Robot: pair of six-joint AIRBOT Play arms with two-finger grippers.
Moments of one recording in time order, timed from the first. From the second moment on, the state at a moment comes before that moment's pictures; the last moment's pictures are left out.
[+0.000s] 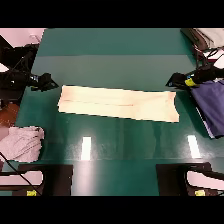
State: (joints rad) left arm 0.23 -1.47 1.29 0.87 -1.18 -1.25; right arm -0.13 -1.37 1.32 -1.19 1.28 1.49
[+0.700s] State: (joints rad) left arm -0.07 -1.47 1.31 0.83 -1.34 -1.23; right arm -0.53 -1.40 1.02 -0.89 1.38 1.13
